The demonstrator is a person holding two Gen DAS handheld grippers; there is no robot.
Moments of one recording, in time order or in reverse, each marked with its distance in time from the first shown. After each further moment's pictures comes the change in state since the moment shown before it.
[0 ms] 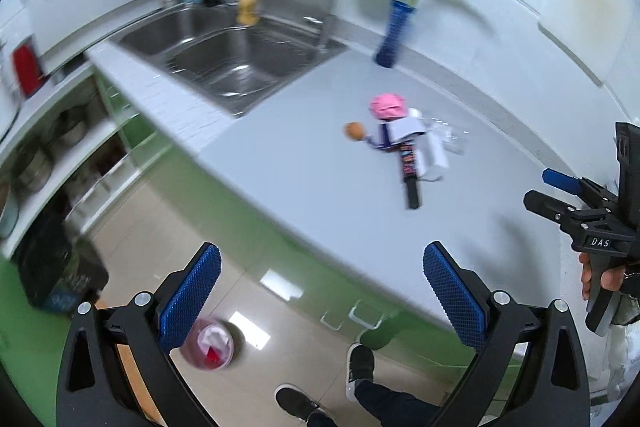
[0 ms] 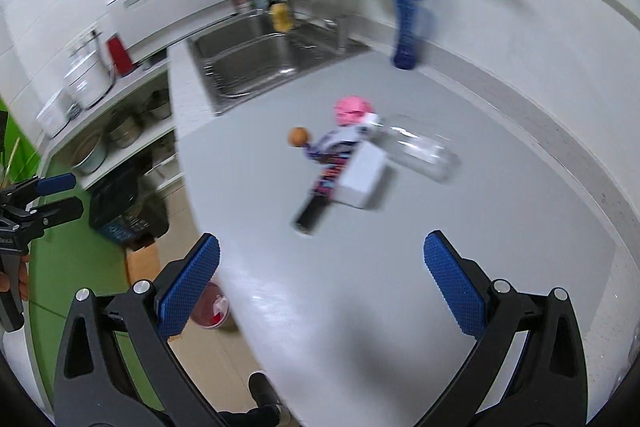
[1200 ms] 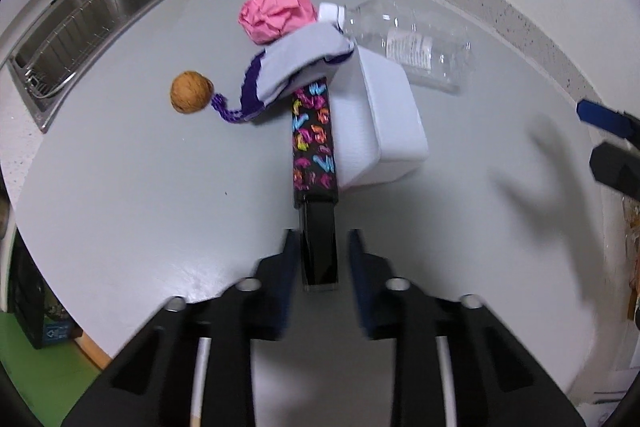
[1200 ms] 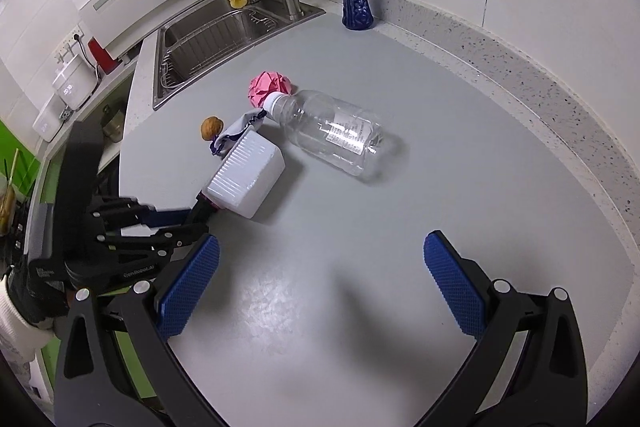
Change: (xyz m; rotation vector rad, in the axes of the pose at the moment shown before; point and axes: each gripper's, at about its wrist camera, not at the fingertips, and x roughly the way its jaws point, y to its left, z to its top) left arm 0.220 -0.129 0.040 0.145 0.282 -0.014; right arm 0.080 -0.121 0.026 0.036 0.112 0.077
